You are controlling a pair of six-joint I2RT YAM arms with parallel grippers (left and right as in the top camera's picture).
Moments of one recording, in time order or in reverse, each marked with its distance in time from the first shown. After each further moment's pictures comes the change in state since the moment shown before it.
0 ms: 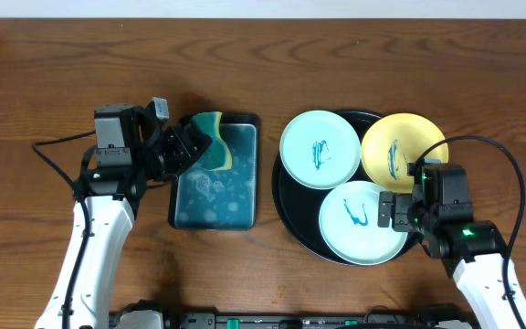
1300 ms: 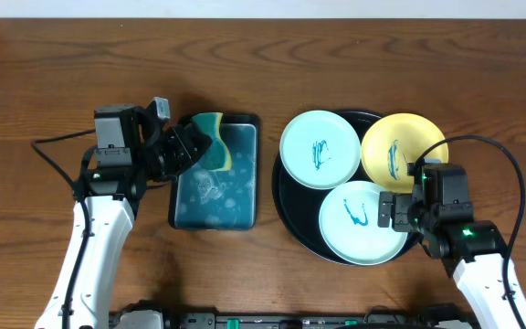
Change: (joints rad) left arm 0.000 0.000 0.000 -0.007 -0.001 0.053; right arm 0.000 0.000 0.000 0.000 0.000 0.000
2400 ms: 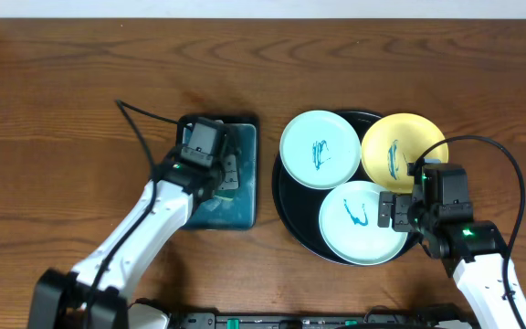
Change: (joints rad) left arm -0.417 0.182 0.000 -0.100 -0.713 0.191; right arm 0.000 0.000 0.000 0.000 0.000 0.000
